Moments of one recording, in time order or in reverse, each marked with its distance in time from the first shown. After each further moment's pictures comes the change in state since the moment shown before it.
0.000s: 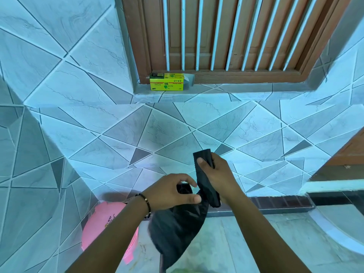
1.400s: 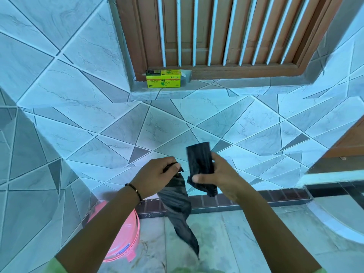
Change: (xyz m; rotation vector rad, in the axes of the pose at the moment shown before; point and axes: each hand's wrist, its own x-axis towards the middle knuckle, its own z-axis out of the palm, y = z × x) left_hand 0.006 -0.016 -0.029 0.157 0.283 0.106; right_hand -0.003 0.005 -0.014 0.220 -0.282 0.147
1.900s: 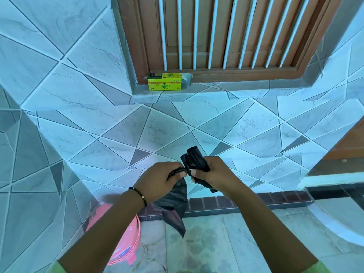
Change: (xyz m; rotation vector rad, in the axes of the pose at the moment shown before) left_hand -0.005 0.003 0.003 0.111 -0.026 0.108; right_hand 0.000 -0.016 0.015 -0.330 0.012 -0.071
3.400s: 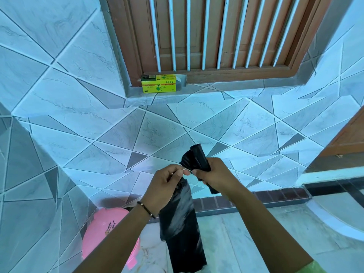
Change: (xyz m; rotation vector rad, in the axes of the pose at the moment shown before) left_hand 0.001 0.018 0.028 -0.567 0.193 -0.190; right_hand 0.008 0.016 -0.007 0.021 0.091 0.027
